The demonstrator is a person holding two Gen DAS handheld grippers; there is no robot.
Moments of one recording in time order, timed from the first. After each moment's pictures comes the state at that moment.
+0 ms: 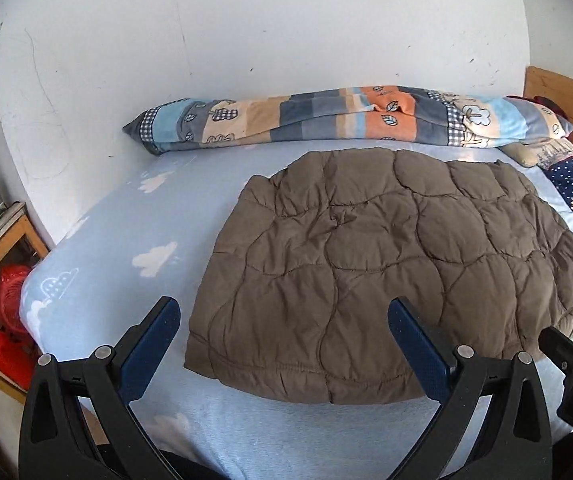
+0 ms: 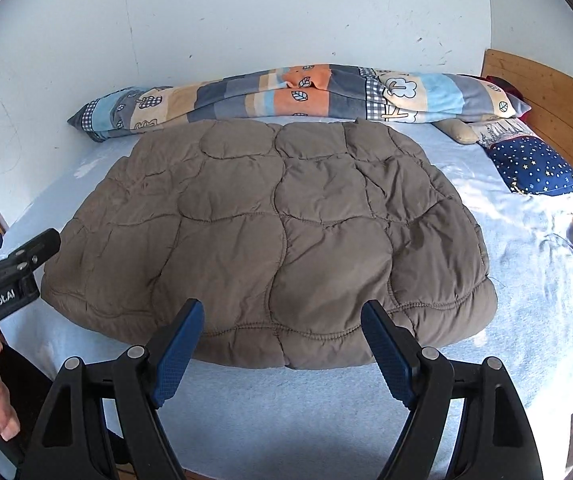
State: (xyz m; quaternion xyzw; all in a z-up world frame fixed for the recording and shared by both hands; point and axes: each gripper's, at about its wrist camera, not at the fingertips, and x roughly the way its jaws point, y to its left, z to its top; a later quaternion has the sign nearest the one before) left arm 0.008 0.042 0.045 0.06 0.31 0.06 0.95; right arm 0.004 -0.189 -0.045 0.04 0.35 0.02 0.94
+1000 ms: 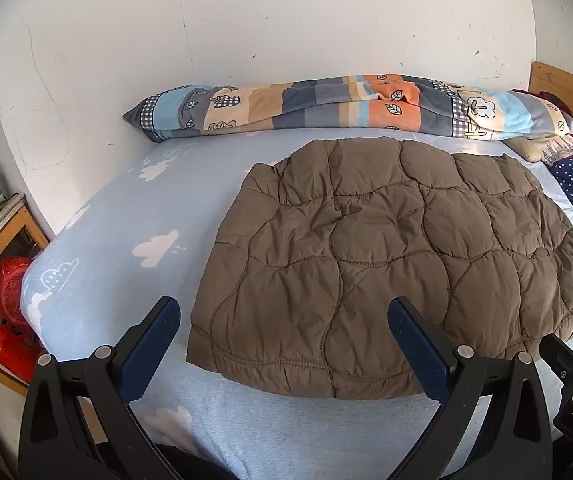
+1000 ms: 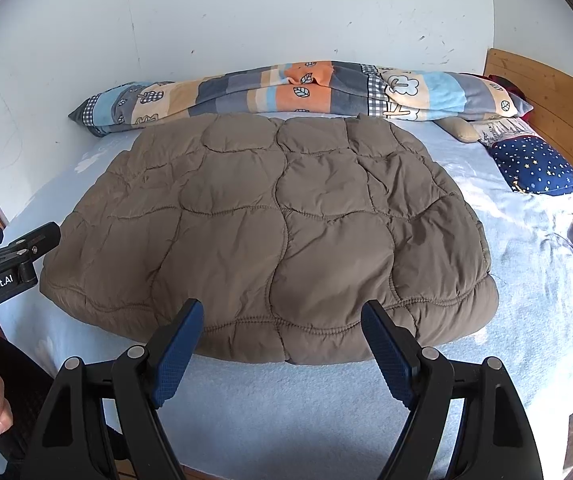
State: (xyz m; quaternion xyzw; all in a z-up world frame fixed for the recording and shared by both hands) left arm 0.013 0.047 0.043 0.06 0.33 0.06 0.94; right arm 0.004 -0.188 -0.047 0.03 0.35 0.02 0.93
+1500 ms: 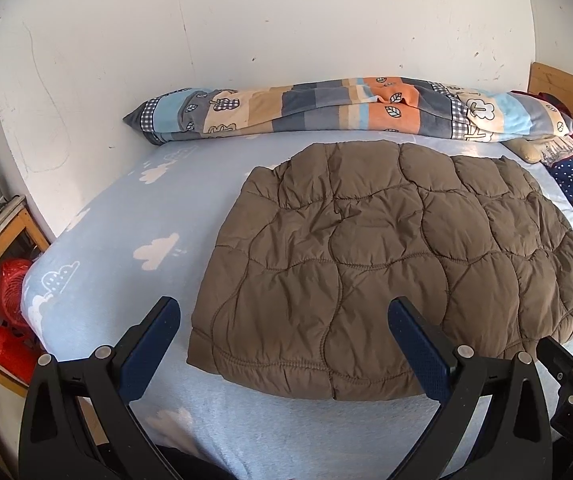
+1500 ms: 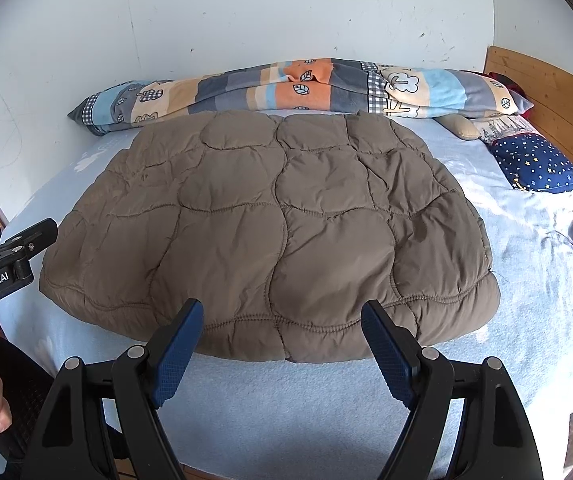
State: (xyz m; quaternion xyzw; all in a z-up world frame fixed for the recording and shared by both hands) left arm 0.013 0.046 0.046 0.06 0.33 0.06 0.94; right arm 0.004 -0.188 -0.049 0.04 0.36 0.02 0.93
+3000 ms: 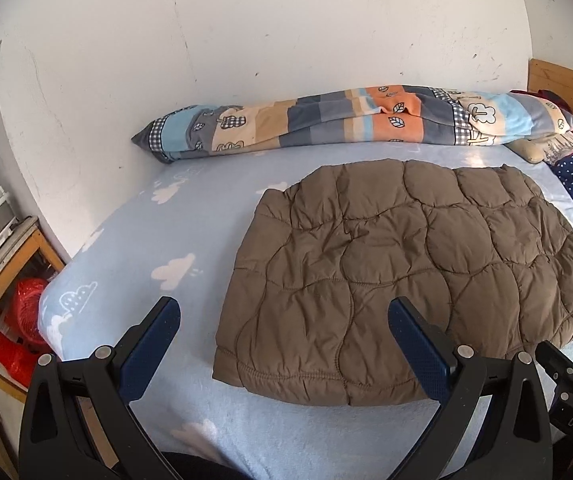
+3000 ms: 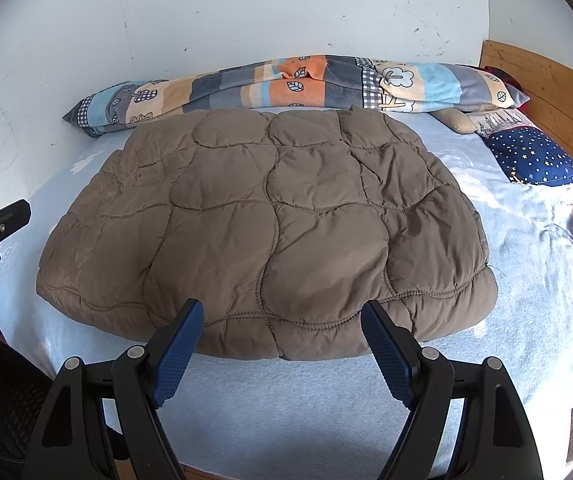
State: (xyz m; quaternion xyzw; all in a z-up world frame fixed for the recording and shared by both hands) left arm 0.008 0.046 0.070 0.08 0.31 0.08 0.94; right arm 0.004 -0.193 -0.051 0.04 0.36 0.02 0.93
